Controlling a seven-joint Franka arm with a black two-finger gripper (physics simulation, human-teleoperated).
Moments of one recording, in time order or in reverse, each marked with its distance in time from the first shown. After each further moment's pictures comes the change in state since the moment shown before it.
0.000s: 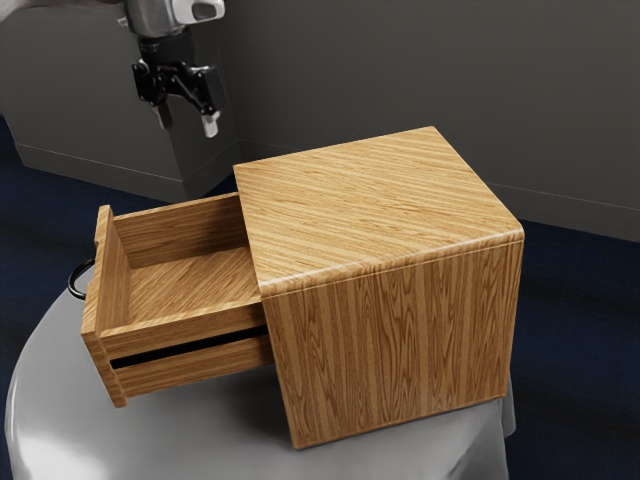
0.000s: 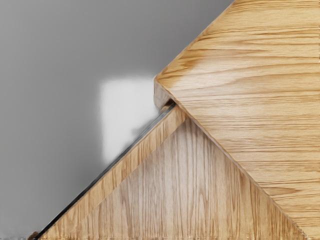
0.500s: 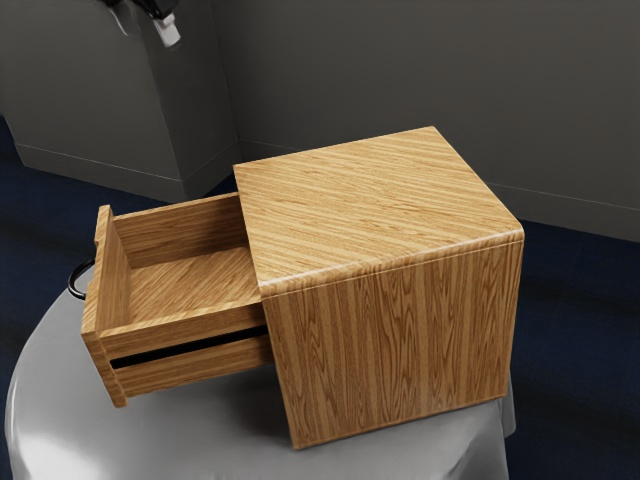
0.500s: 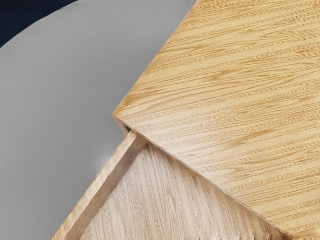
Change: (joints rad) arm -0.017 -0.197 -0.090 0.194 0.007 -0.114 0.177
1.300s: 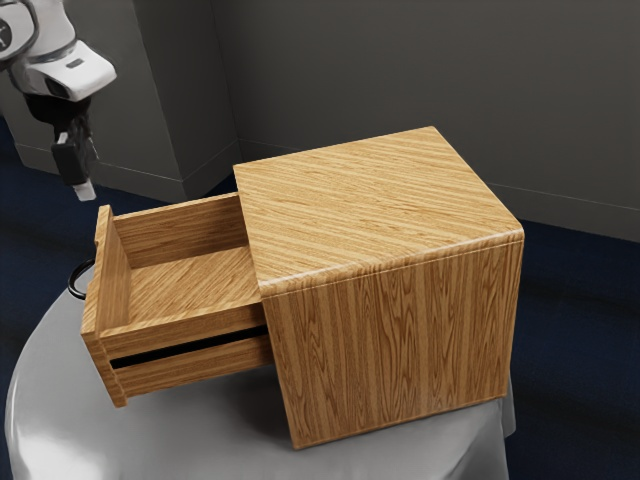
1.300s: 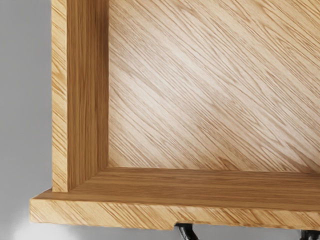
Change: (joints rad) arm 0.160 -0.391 0.055 -0.958 0.098 0.390 0.739
